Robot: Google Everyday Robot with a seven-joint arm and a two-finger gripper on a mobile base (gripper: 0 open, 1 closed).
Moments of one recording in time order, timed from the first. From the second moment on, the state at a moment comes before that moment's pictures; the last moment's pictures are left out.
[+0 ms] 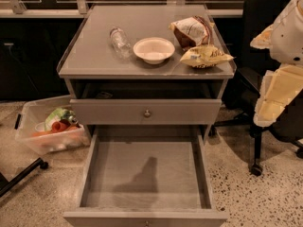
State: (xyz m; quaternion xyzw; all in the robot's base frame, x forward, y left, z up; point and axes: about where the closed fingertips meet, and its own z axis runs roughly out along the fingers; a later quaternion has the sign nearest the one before) arm 0.438 -0.216 0.977 -0.60 0.78 -0.04 0.16
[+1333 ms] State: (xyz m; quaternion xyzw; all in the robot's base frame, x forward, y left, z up) arm 0.535 -0.130 1.038 -0.47 0.81 0.05 0.35
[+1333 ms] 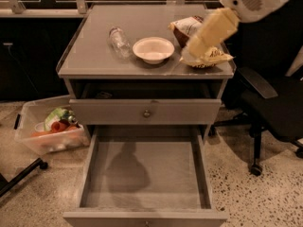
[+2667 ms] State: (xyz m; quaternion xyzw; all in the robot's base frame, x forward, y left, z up) arm 0.577 -0.068 1.040 -0.42 0.81 0.08 0.40
